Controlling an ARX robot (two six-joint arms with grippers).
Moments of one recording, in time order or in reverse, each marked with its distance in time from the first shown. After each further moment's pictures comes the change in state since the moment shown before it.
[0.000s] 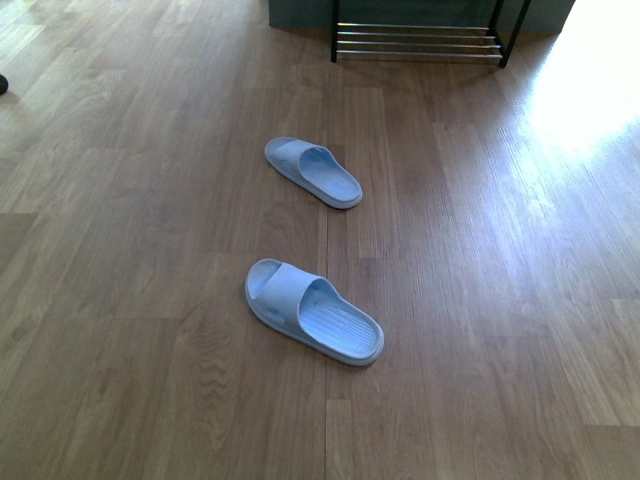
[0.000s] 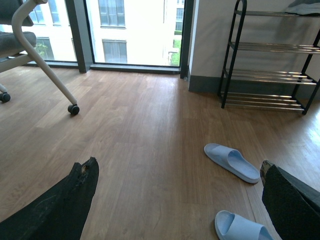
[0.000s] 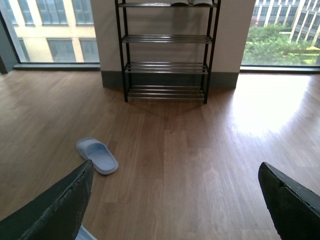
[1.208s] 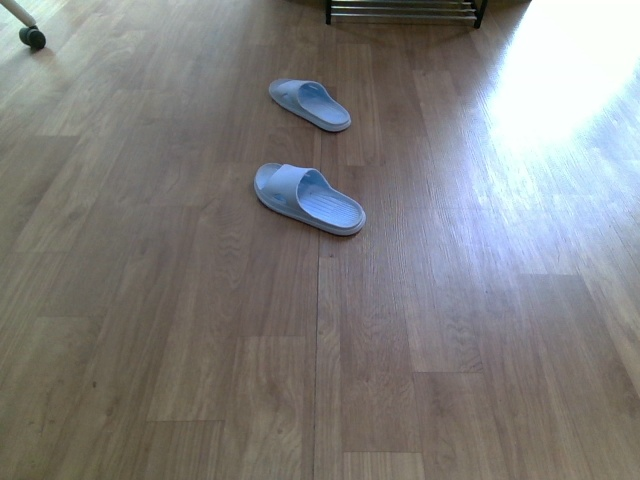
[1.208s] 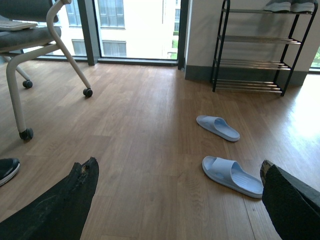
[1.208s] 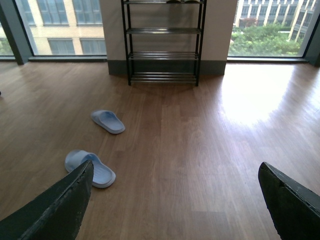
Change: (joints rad) left arm 0.000 0.000 0.000 0.000 0.002 0.000; right arm 0.000 0.000 0.000 0.000 0.002 0.000
